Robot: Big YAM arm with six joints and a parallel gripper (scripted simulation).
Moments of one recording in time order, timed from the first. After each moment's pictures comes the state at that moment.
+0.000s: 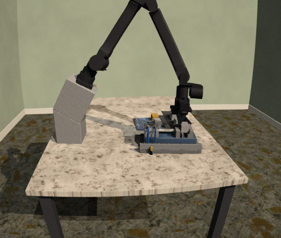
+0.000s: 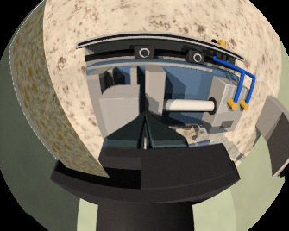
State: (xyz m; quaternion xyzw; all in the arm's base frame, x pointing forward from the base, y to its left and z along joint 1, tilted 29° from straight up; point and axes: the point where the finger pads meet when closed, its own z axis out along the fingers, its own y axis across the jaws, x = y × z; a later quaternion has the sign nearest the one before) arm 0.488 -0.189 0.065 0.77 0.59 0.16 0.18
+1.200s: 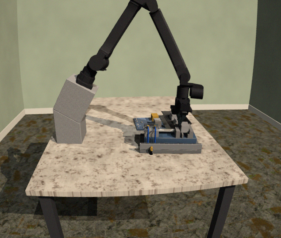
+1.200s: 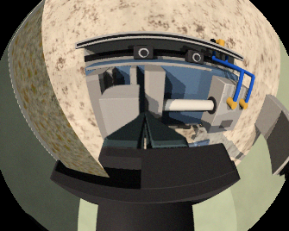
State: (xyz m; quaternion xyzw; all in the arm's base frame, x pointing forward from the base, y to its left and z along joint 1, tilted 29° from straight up) arm 0.488 -0.189 0.065 0.77 0.59 0.16 0.18
